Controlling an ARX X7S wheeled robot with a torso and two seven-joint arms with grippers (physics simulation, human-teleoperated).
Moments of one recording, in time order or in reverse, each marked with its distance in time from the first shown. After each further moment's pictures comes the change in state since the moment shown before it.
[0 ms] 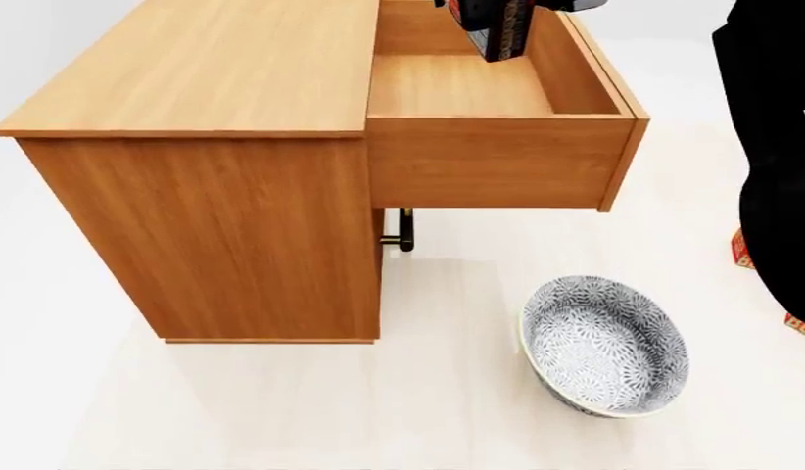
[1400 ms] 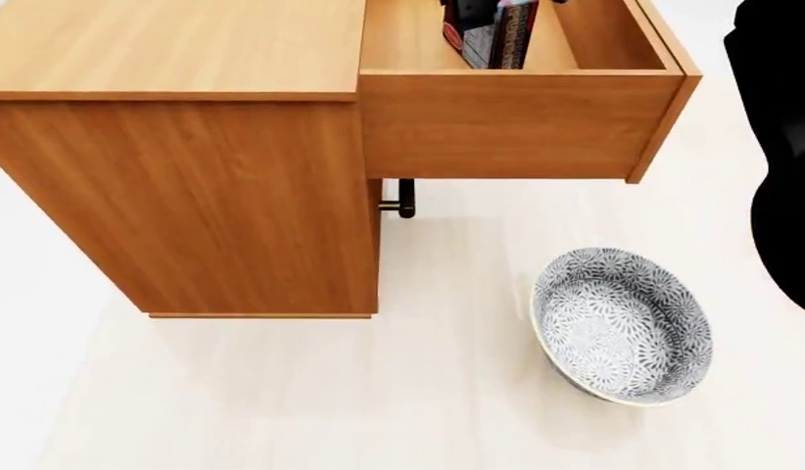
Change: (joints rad) left arm 0.039 0.001 -0.037 0.000 0.022 -0.009 0.021; right arm 0.016 0.000 -0.218 0.000 0.165 -0.056 -0.007
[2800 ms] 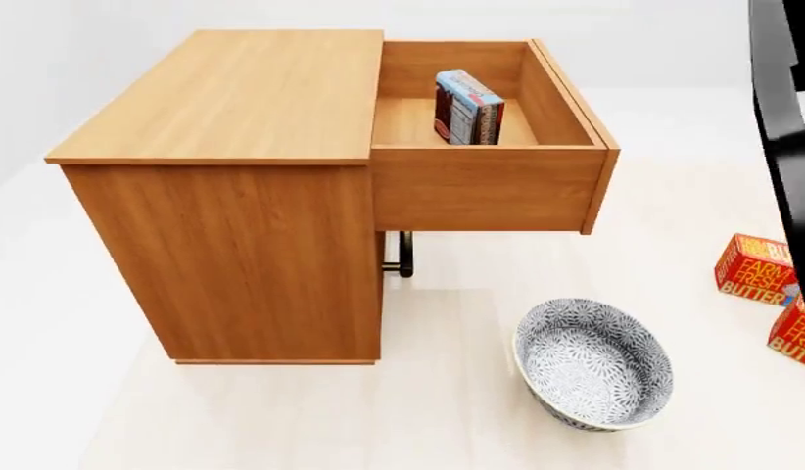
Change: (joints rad) left arm 0.081 0.003 -0.082 0.015 0.010 0.006 0.014; right arm -0.001 0.007 0.685 -0.001 -0.750 -0.087 -0.180
